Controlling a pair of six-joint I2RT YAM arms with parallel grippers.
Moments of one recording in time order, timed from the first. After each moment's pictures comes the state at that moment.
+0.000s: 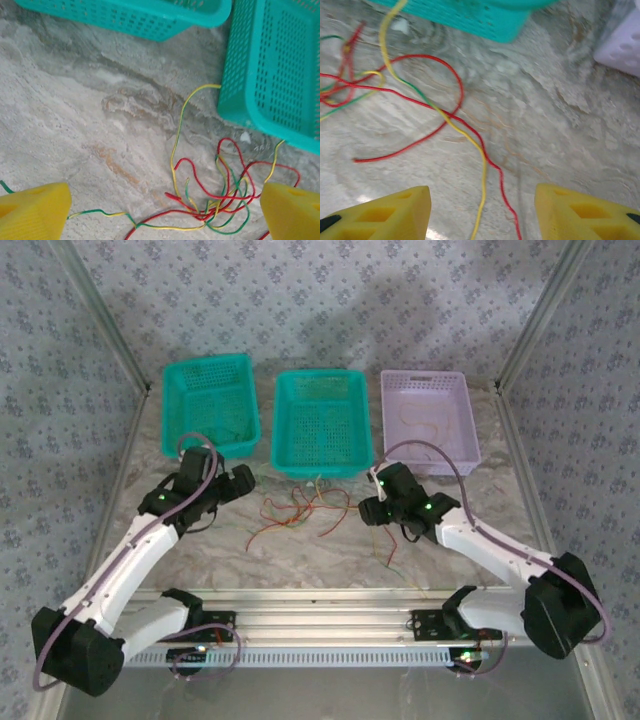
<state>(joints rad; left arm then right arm) -0.40 1.02 0.85 -0.67 -0.12 -0.70 0.63 1.21 0.74 -0.45 0.09 0.23</state>
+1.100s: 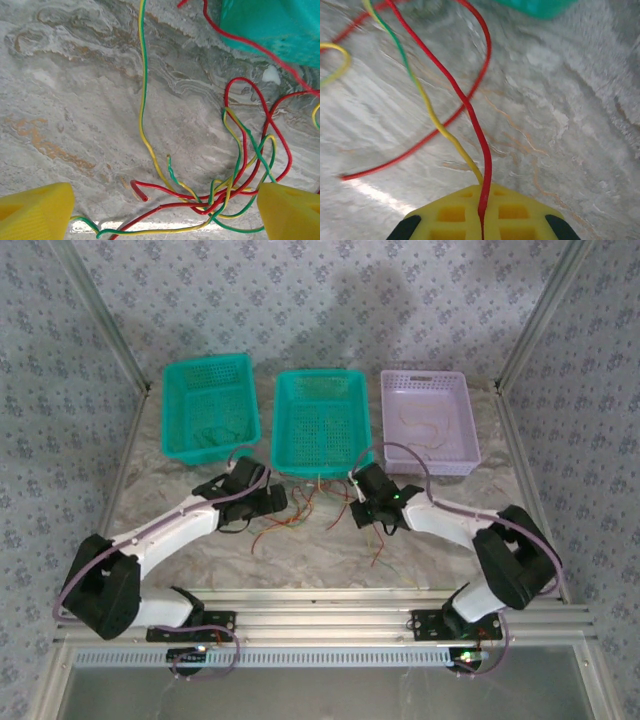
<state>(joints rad) -0.59 1.33 0.80 -0.50 -0.12 -0.74 0.68 1.47 0.81 -0.33 0.09 0.18</state>
